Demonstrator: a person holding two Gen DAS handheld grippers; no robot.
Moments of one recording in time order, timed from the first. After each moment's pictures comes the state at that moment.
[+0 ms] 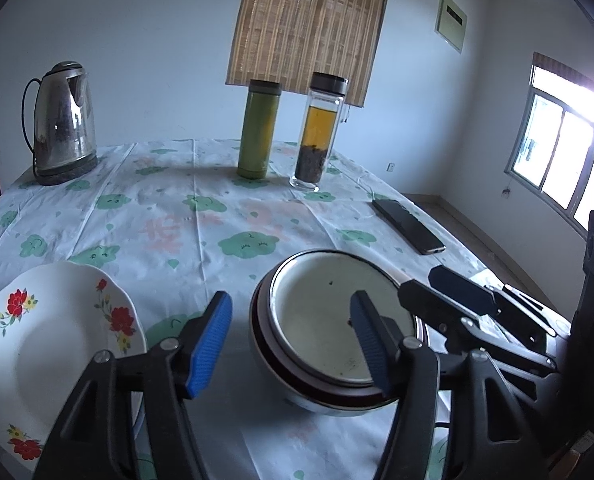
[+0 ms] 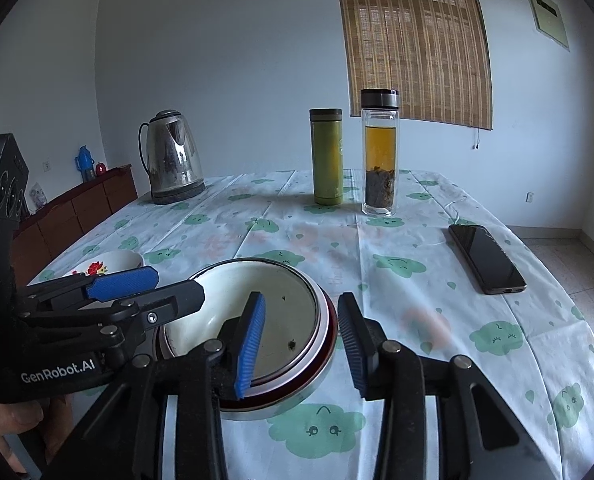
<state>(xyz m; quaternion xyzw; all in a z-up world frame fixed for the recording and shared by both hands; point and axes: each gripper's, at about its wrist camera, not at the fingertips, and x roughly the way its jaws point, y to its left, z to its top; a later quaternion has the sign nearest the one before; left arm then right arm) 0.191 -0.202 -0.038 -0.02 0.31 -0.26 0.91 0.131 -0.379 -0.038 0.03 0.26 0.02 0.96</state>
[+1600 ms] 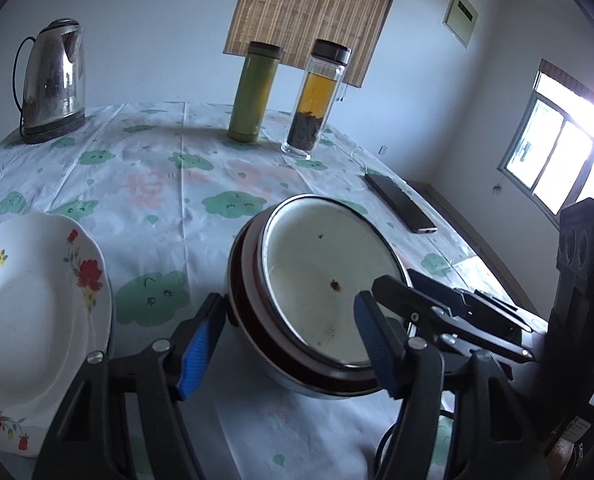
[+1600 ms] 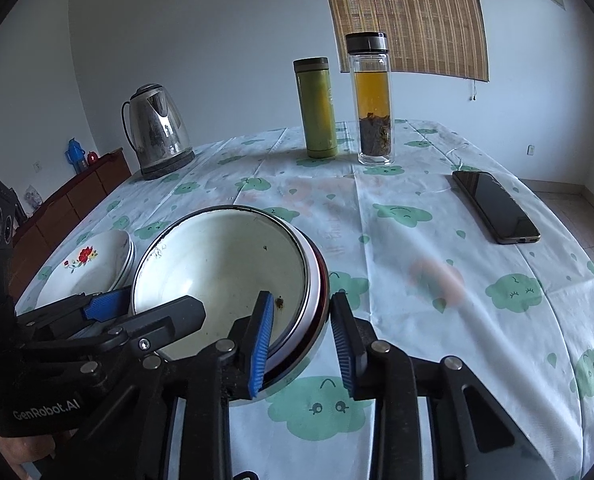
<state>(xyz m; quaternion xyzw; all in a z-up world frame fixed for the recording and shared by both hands) 0.191 -0.206 -0.059 -0.05 0.36 -0.28 0.89 0.147 -0.387 -0.062 0.07 0.34 0.02 0.94</state>
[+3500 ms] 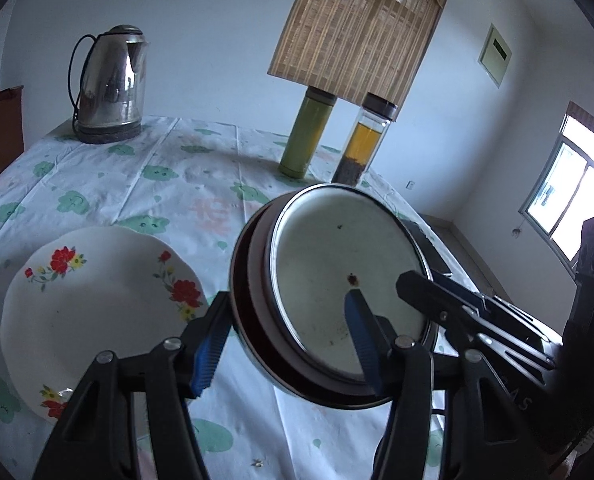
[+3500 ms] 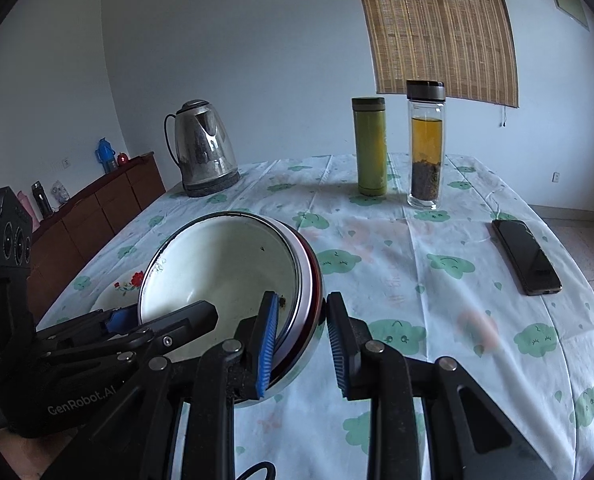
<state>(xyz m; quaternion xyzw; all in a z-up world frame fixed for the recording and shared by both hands) 0.192 -0.144 -0.022 -0.10 0.35 -0.22 0.91 0.152 -0.337 -0.007 0.06 0.31 0.07 0.95</state>
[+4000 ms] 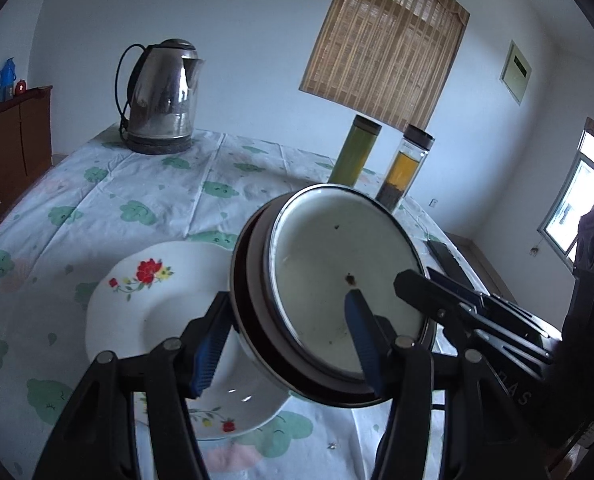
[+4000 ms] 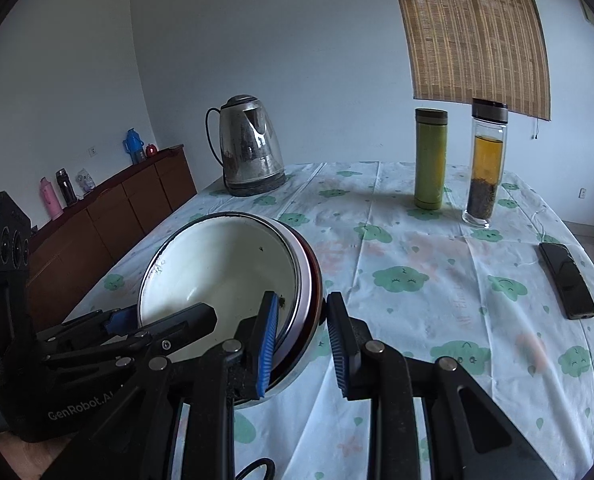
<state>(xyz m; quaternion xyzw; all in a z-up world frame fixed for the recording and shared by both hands) 0.187 -0.074 -0.012 -0.11 0.33 -0.17 0.92 0.169 -0.274 0.005 0.04 0.31 0.13 0.94</state>
